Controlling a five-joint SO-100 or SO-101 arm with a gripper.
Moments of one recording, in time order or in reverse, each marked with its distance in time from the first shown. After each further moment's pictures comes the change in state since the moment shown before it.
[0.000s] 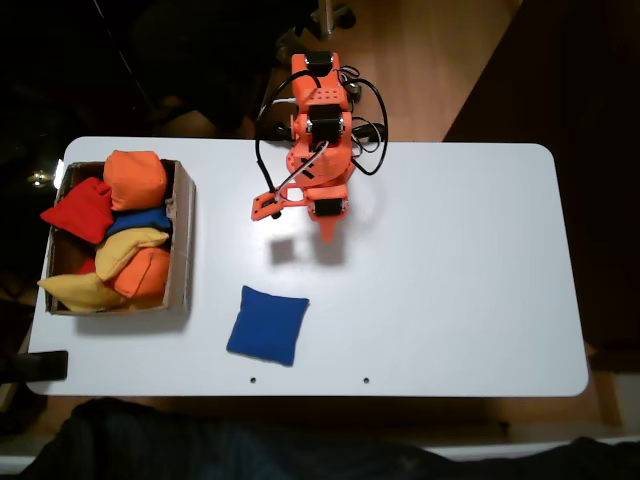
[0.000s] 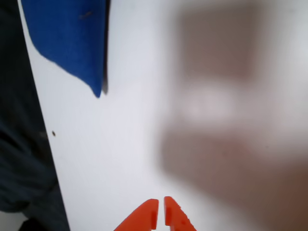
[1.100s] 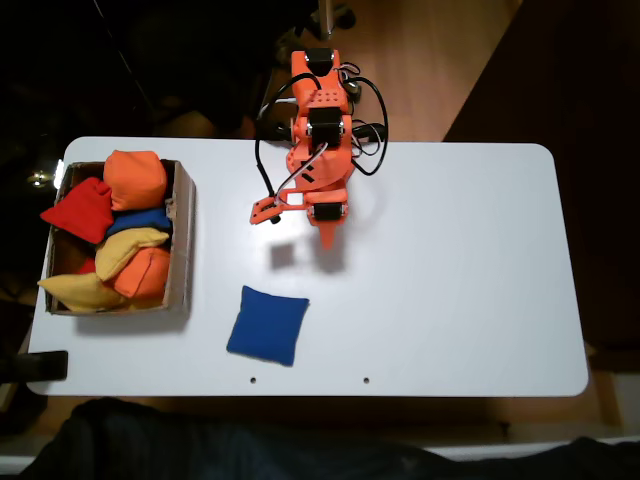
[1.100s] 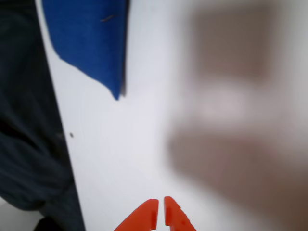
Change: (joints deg) arm 0.4 -5.4 0.0 -7.6 1.5
